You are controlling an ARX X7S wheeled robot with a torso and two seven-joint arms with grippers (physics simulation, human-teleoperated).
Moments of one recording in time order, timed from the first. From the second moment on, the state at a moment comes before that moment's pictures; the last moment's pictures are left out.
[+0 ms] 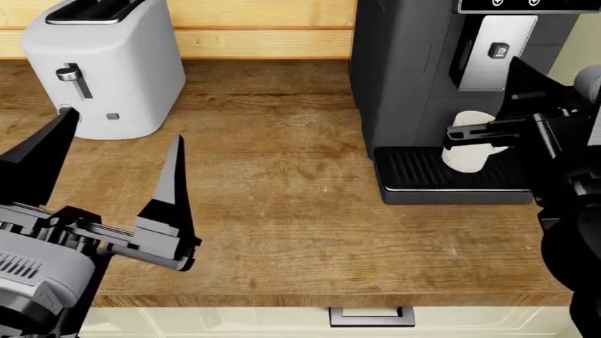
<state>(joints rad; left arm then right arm) -0.21 -0.78 0.09 0.97 -0.72 -0.37 -0.46 0.67 0.53 0.05 -0.62 0.55 0.90 0.23</state>
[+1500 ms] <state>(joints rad) -0.21 -0.81 0.11 0.97 -0.72 -0.34 -0.48 0.76 0.52 -0.04 -0.44 0.50 0.86 0.22</state>
